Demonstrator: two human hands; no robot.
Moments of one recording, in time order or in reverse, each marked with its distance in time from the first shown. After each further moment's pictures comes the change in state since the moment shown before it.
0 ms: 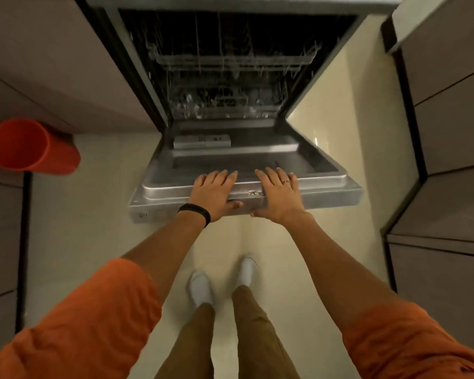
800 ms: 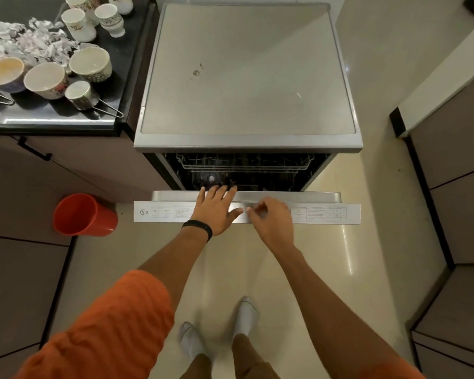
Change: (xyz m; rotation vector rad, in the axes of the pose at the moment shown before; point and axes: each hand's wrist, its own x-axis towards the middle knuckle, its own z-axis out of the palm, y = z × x) left_hand 0.090 -0.003 -0.193 0.029 0.221 -0.153; right_hand 0.068 -0.001 -0.190 0.706 0.485 -0.015
